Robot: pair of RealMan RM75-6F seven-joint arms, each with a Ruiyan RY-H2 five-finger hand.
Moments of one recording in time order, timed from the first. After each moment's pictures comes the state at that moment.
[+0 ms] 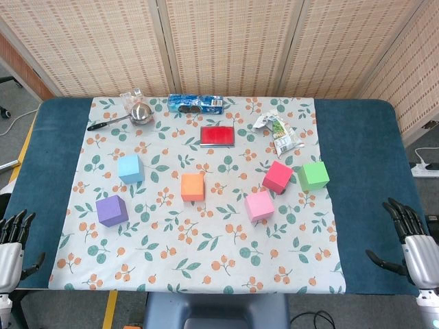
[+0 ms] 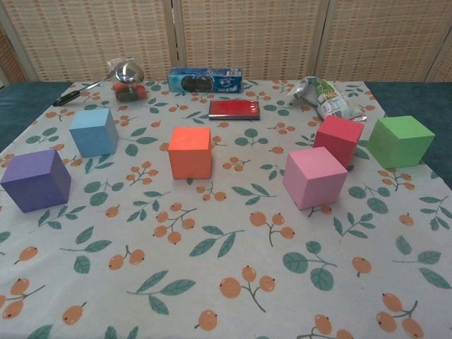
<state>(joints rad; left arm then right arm) -0.04 -1.19 -0.03 -1.57 1.45 1.54 0.13 0.01 -1.11 0.01 -1.57 -1.61 1.59 0.29</state>
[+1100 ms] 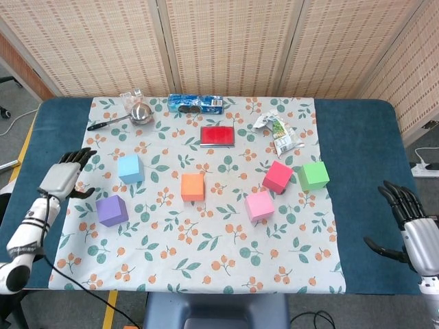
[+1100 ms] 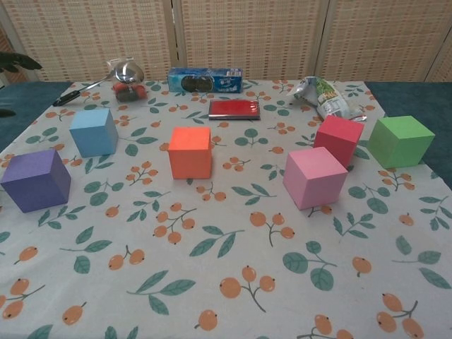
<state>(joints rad) -0.65 -1.13 -0.26 -1.43 1.01 0.72 0.07 0.08 -1.00 0.05 -1.66 -1.66 1.59 0.29</state>
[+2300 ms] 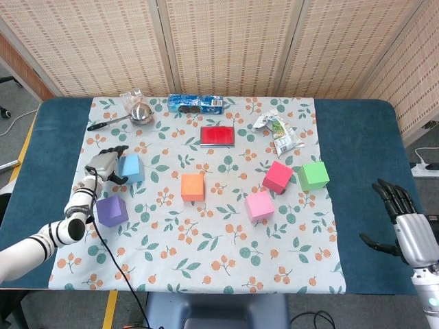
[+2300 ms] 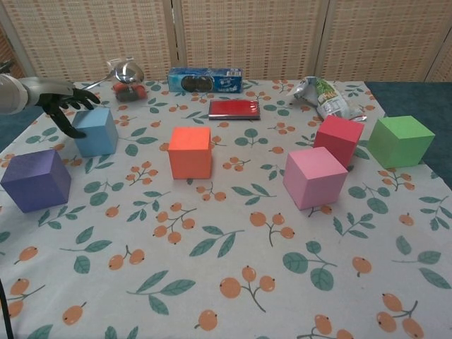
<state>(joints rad) -0.97 -1.46 -0.15 -0.98 0.62 0.47 0.12 0.11 -1.02 0.06 -1.65 -1.59 1.51 0.27</state>
